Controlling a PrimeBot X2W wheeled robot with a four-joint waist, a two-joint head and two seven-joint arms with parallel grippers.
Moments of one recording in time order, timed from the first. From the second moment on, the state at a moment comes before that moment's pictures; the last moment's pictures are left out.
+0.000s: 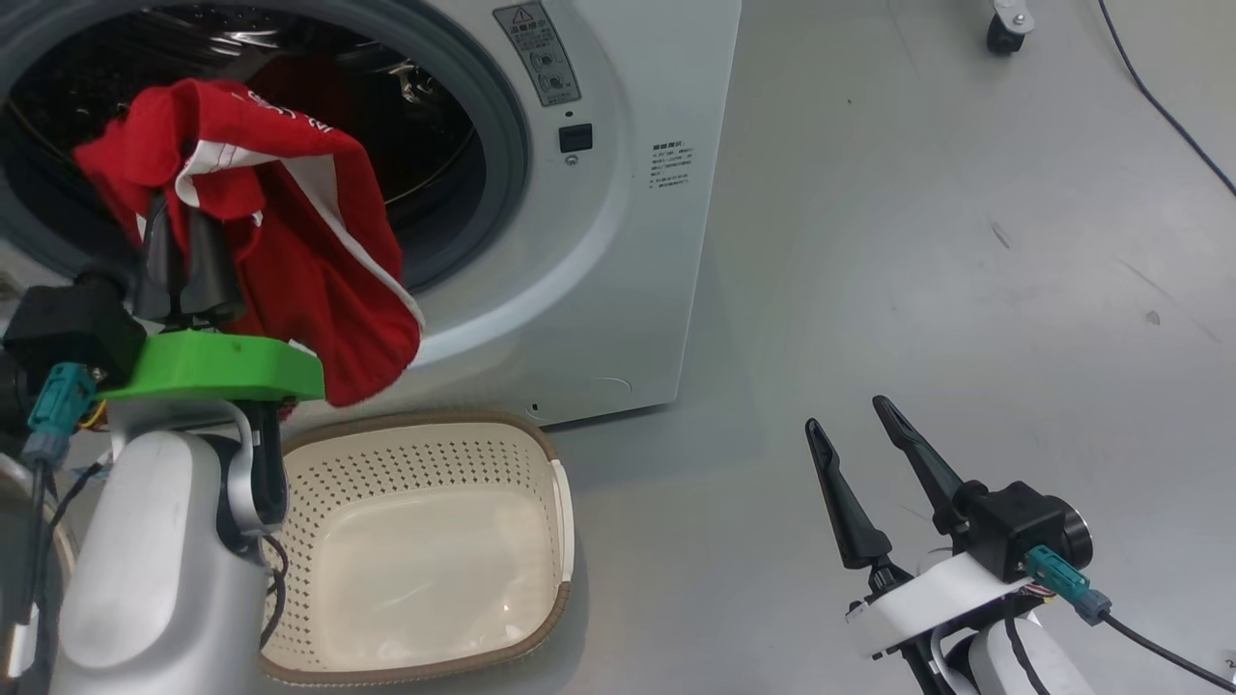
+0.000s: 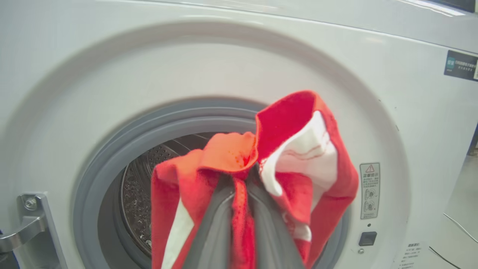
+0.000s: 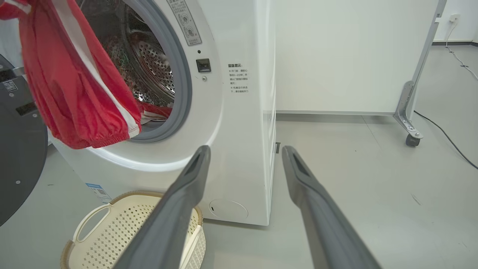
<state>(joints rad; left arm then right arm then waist) -0.49 0.11 -0.15 0.23 -0.43 0.09 -0.25 -0.05 -0.05 0.26 0.16 0.24 0.12 -0.26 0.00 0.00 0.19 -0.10</state>
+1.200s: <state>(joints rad) -0.15 0.04 -0.23 0.42 -0.51 0.11 -0.20 -0.07 -0.05 0.33 0.08 0.20 0.12 -0.26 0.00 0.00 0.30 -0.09</state>
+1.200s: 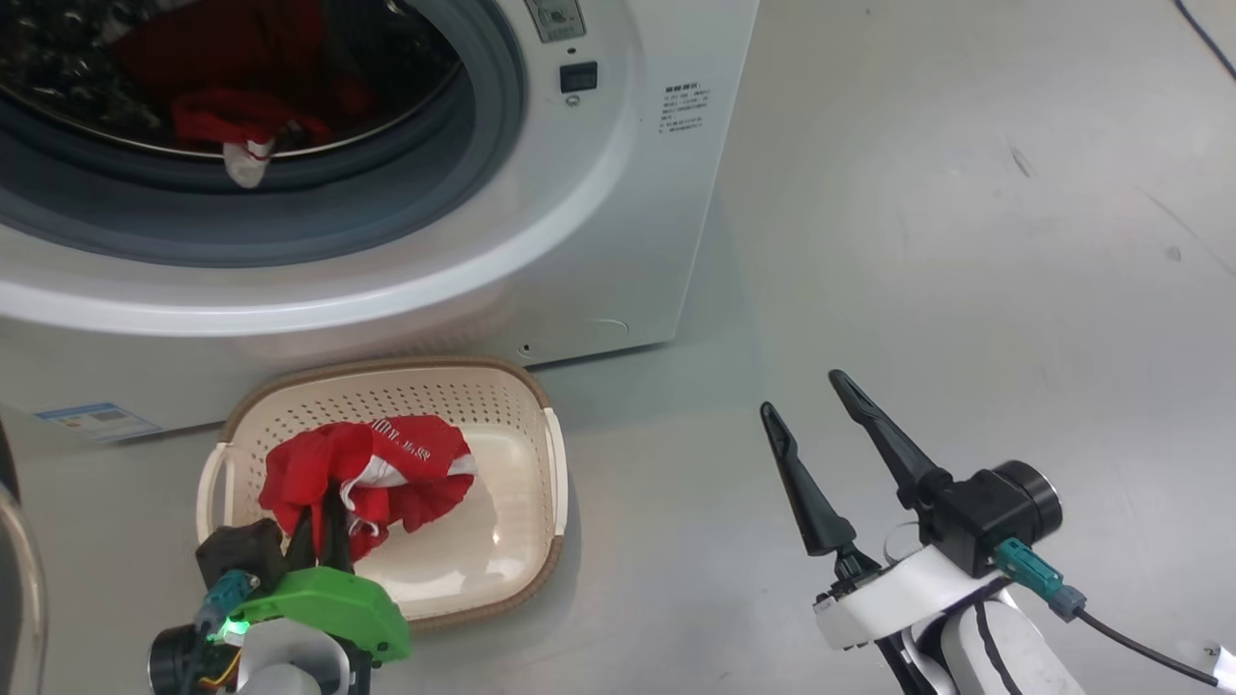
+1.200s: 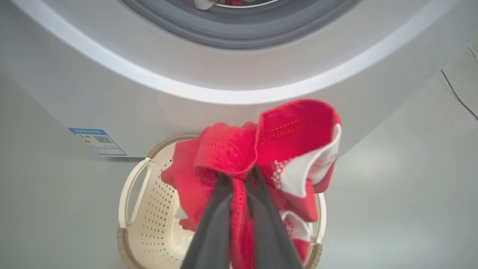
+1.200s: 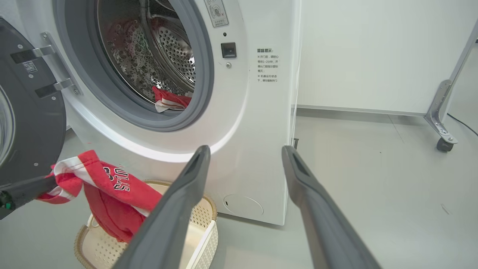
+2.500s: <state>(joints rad) -0.53 0.04 -0.22 0.94 -0.53 0.11 -0.08 -0.23 -0.05 0.34 0.03 0.24 0.12 -0.26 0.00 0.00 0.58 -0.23</state>
